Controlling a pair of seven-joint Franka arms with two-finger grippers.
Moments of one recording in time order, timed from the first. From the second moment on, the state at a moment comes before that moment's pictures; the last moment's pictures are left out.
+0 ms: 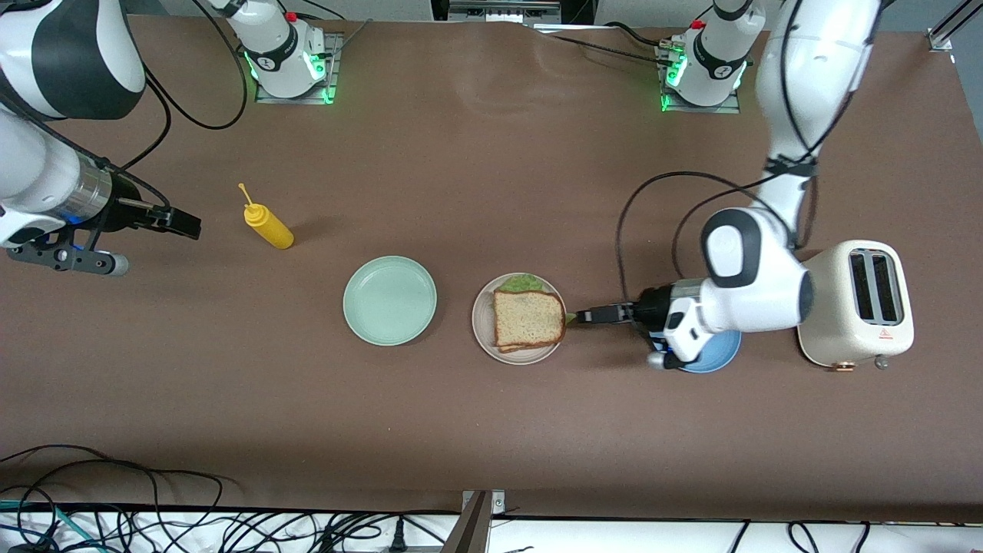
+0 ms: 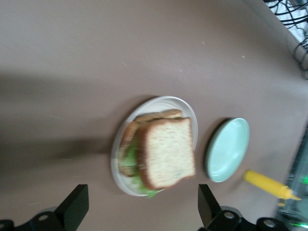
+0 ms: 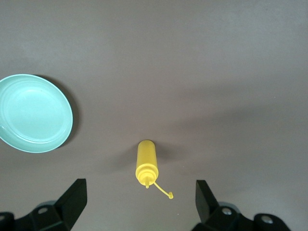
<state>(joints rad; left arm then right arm) -0.22 0.58 0.01 -1.56 -0.75 2.07 0.08 -0.08 0.17 0.19 -1.59 -0.07 1.63 0.28</state>
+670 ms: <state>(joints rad) -0.05 -0.02 0.02 -1.78 -0.14 1.77 0.07 -0.07 0.12 0.19 -1.67 -0.04 1.72 0.30</state>
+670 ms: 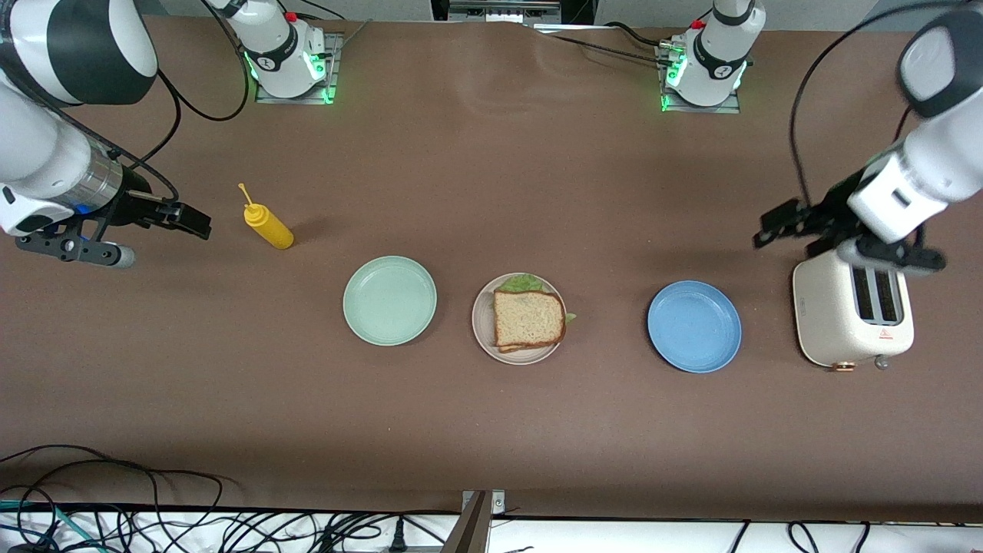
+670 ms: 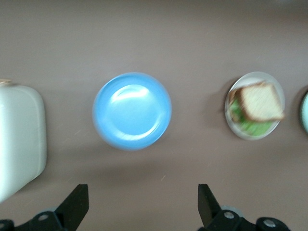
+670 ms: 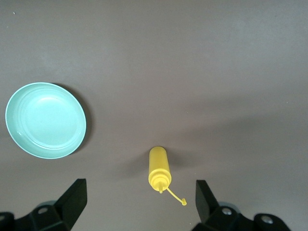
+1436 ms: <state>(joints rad) 0.00 -0.20 0.02 -1.75 0.04 1.51 0.07 -0.07 0.11 0.19 -1.68 -0.04 1.72 0.31</state>
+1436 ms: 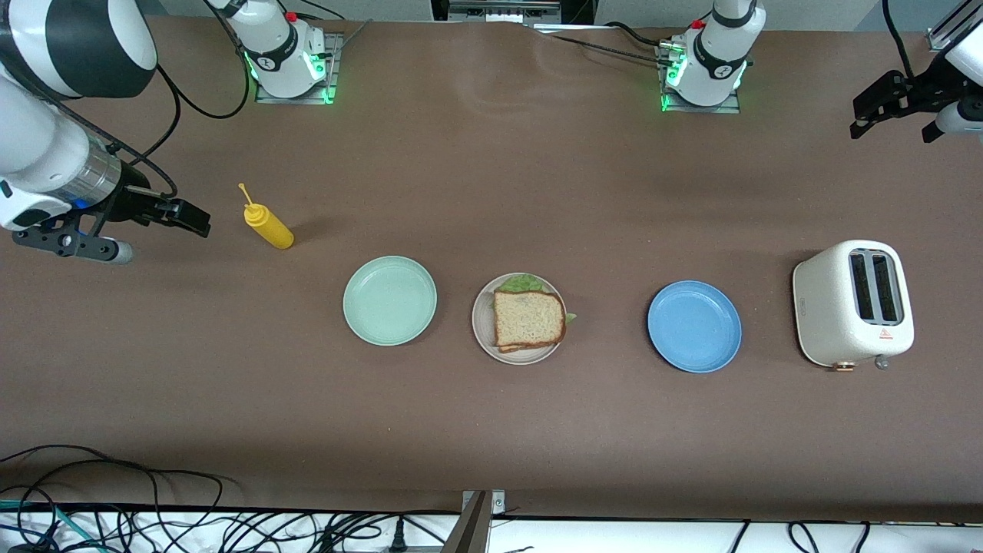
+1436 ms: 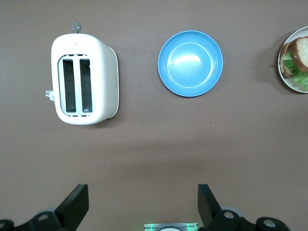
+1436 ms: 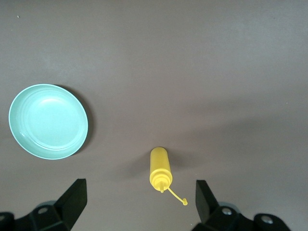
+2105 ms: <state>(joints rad) -0.03 -0.06 0.05 -1.59 0.04 1.43 0.07 -0.07 0.10 0.19 -1.67 -0.02 1.72 0.31</state>
